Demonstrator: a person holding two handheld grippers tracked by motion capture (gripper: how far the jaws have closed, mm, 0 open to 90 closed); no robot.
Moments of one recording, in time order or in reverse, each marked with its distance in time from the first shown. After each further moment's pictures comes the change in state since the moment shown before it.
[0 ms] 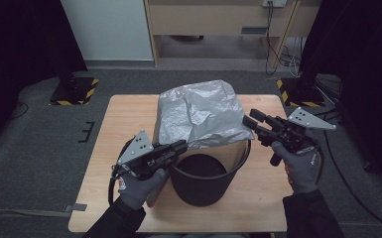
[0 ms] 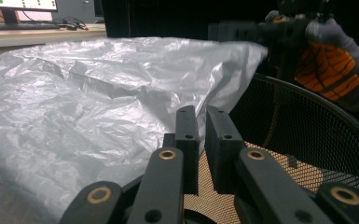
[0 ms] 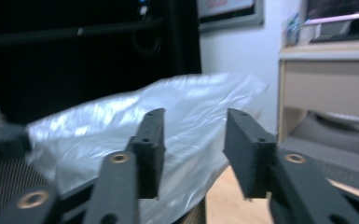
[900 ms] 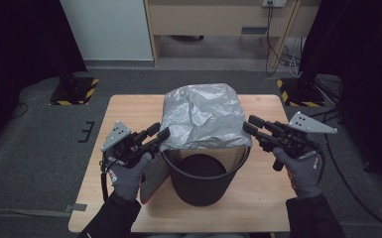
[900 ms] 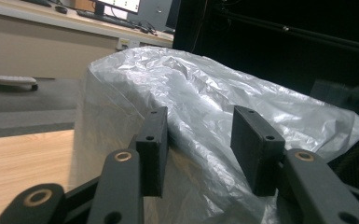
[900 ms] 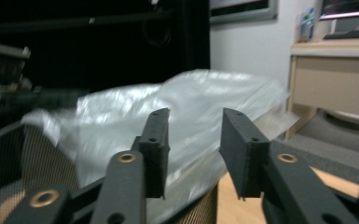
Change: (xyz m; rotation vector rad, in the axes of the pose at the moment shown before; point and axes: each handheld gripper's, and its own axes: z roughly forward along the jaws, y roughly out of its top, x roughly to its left) left arm 0.037 -0.007 -0.017 -0.083 0.260 -0.238; right arm 0.006 0.001 -0.009 0.026 0.036 -0.027
